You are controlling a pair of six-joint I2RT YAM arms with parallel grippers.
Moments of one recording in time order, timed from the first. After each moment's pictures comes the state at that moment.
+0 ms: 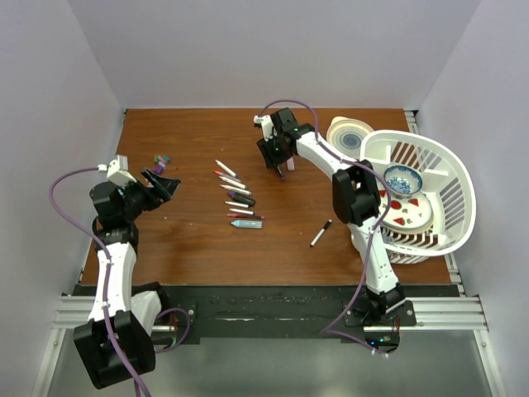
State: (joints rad) left arm 0.33 0.89 0.53 0.04 0.60 -0.54; right arm 0.49 2.42 2.12 -0.66 -0.13 -0.13
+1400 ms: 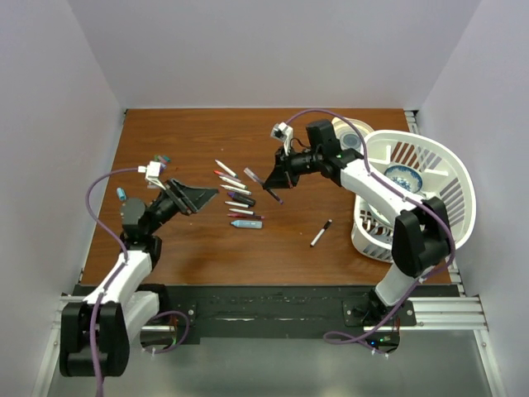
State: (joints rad) left arm 0.03 0.96 0.29 0.77 0.80 -1.00; right arm 0.48 1.69 1.34 -0.34 -0.85 -0.02
